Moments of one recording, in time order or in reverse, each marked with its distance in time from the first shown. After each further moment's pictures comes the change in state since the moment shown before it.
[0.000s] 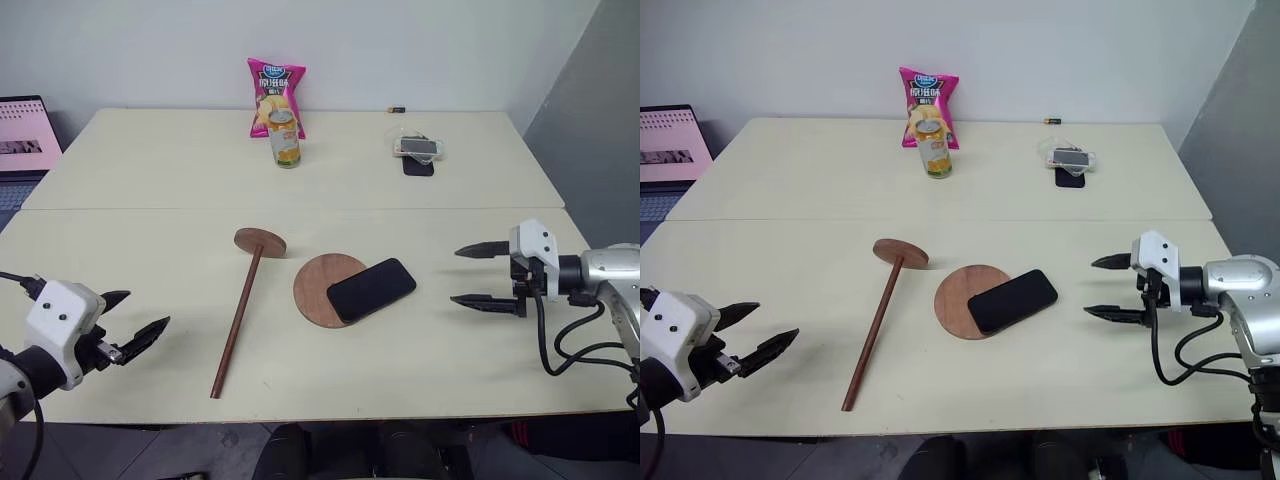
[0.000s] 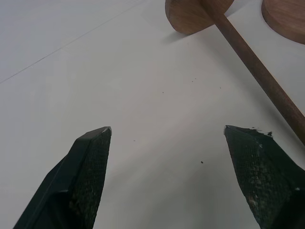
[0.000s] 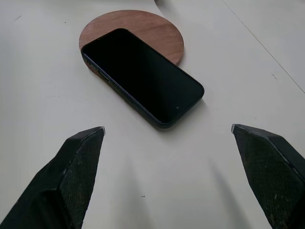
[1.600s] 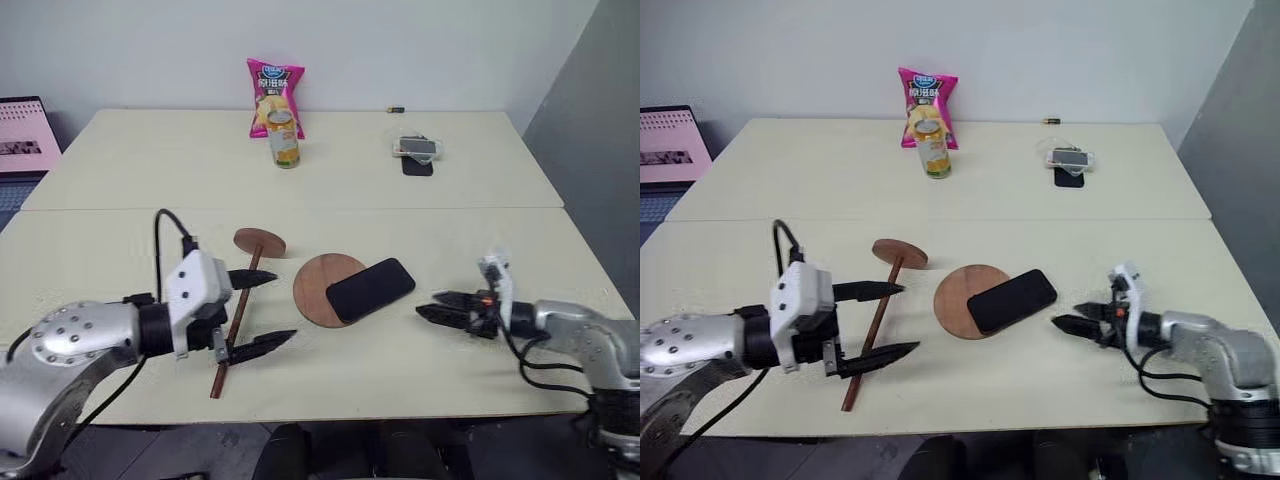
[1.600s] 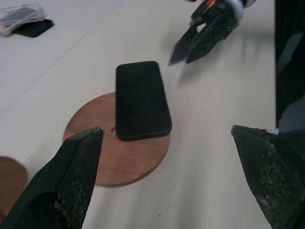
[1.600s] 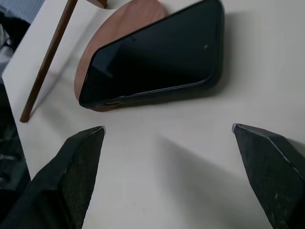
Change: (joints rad) left arm -0.381 0.138 -0.438 -0.279 -0.254 0.148 -0.110; right arm 0.113 0.344 -0.146 -0.196 0.352 0.907 -0.570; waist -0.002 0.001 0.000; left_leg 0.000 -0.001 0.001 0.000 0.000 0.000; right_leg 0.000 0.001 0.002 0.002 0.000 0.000
